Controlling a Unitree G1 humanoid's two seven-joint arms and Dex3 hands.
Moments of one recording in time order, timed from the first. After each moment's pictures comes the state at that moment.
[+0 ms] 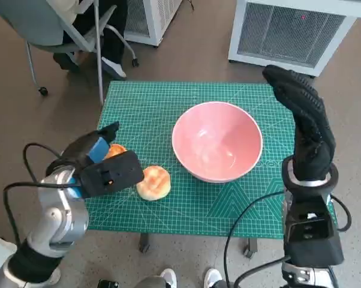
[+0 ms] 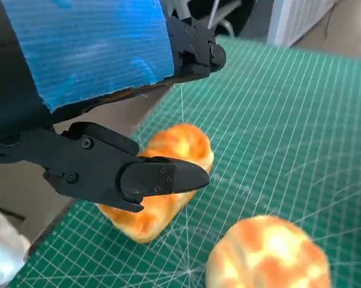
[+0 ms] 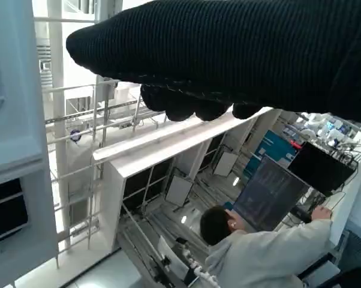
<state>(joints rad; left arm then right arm) -0.44 0.63 -0.37 -0.17 0.67 0.82 -0.56 -0.57 -0.15 -0.11 0.28 -0.13 -0.94 0.00</state>
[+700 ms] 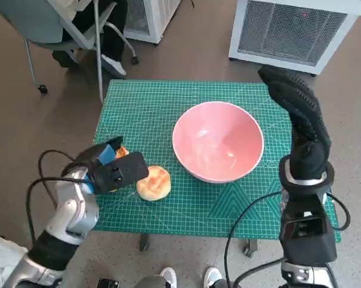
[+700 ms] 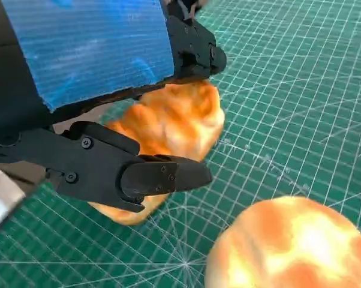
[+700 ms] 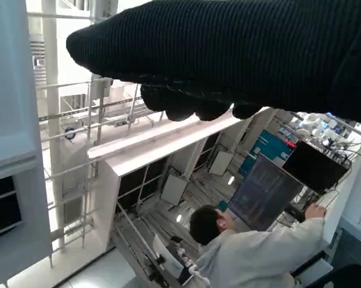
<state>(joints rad) -0.46 0.53 -0.35 0.14 0.62 0.68 -0.42 -0.57 -0.15 -0.10 0.29 -0.16 -0.94 -0.02</state>
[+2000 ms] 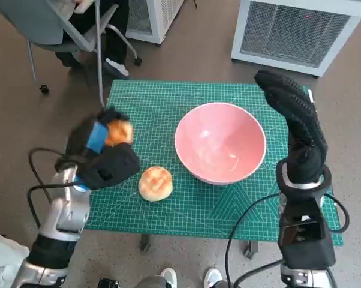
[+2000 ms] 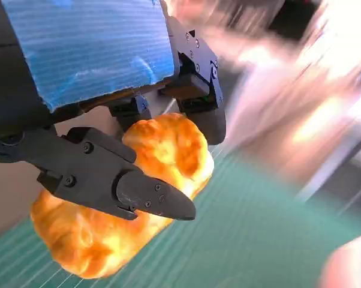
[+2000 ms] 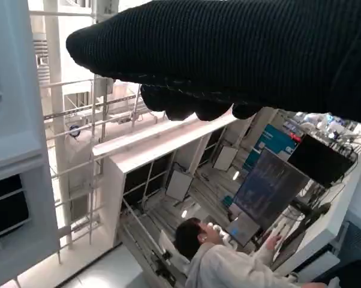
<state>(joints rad) -0.46 0.46 -0.14 -0.03 0.58 0.34 -0.02 -0.55 -0.15 -0.08 0.27 -0.15 -0.95 -0.03</state>
